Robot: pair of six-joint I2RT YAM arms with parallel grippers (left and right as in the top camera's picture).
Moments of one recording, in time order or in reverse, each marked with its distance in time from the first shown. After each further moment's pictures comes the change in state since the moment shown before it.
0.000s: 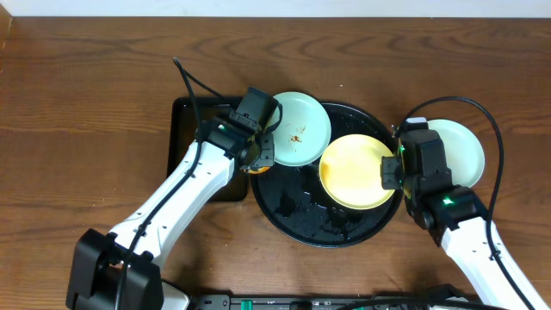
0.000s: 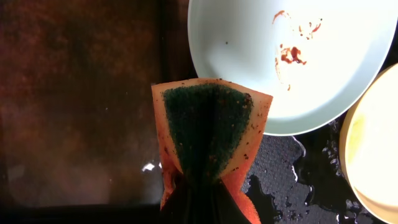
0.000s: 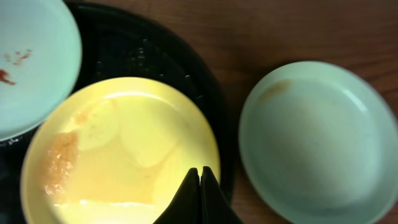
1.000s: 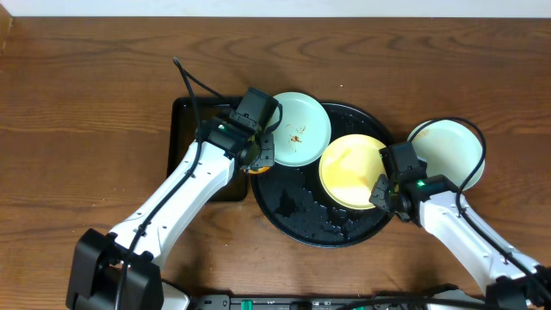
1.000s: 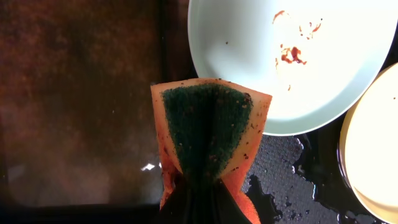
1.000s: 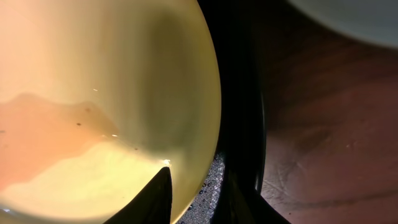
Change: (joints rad) left arm 0.000 0.000 0.000 0.000 0.000 0.000; right arm 0.000 0.265 -0.068 -0.130 -0.116 0.575
